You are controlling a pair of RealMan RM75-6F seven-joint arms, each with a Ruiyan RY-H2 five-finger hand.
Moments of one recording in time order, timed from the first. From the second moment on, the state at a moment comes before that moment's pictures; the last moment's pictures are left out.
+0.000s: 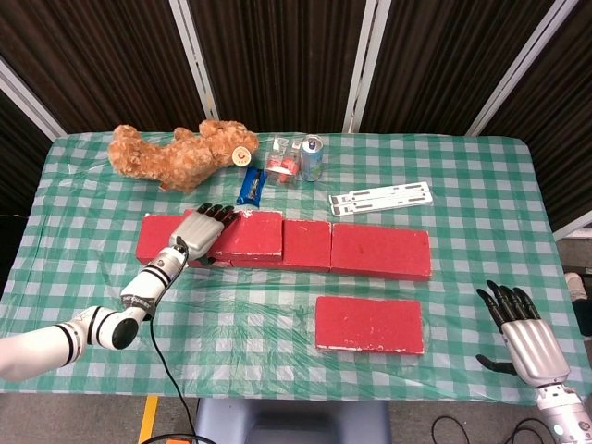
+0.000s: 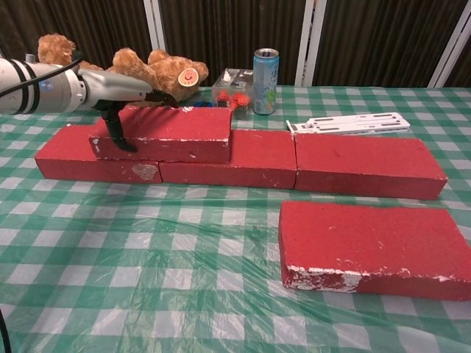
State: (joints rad) left arm -1.06 -1.38 -0.10 -1.34 0.88 0.62 0.38; right arm 0.08 -1.07 -0.05 -1.65 -1.59 1.39 -0.11
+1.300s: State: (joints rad) left arm -0.33 -1.33 0.24 -1.36 1.51 1.52 0.14; right arm 0.25 -1.20 -0.03 -1.84 -1.58 1.12 -0.21
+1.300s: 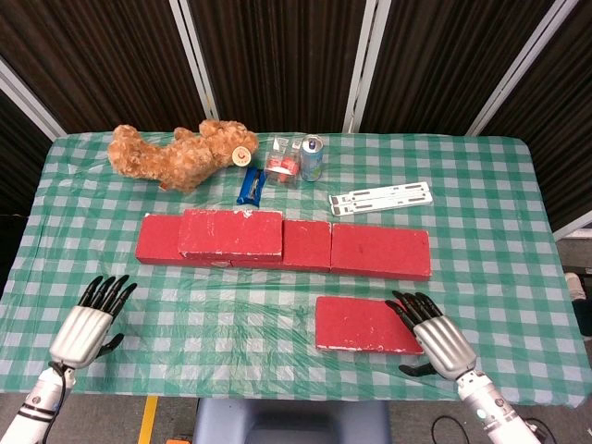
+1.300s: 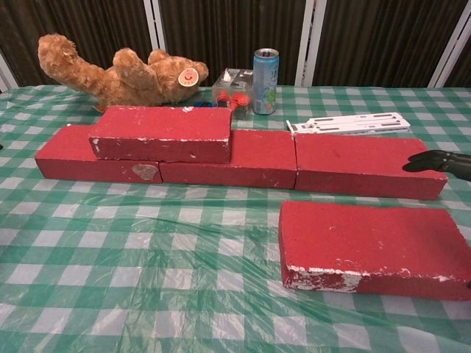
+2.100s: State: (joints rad) left arm -0.26 -1.34 0.18 -1.30 1.63 1.52 0.03; right arm 0.44 -1.38 0.05 -1.81 -1.04 0.92 -0.49
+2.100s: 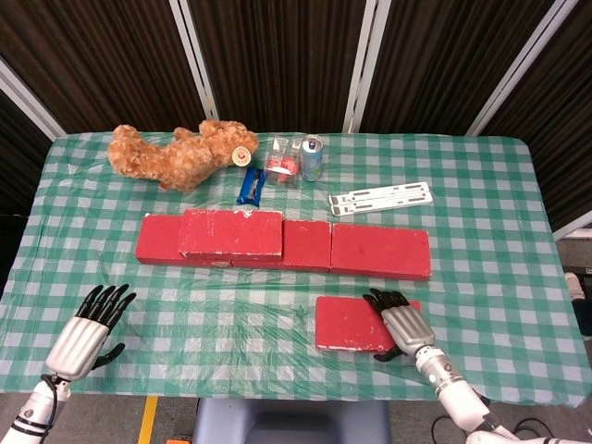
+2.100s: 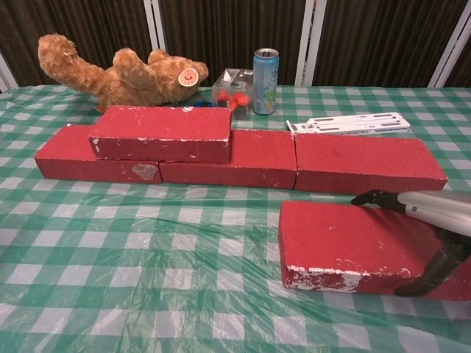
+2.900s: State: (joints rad) left arm -0.23 -1.33 0.13 -1.31 1.66 1.47 0.04; right arm 0.49 -1.36 0.02 -1.82 -1.02 0.98 -0.50
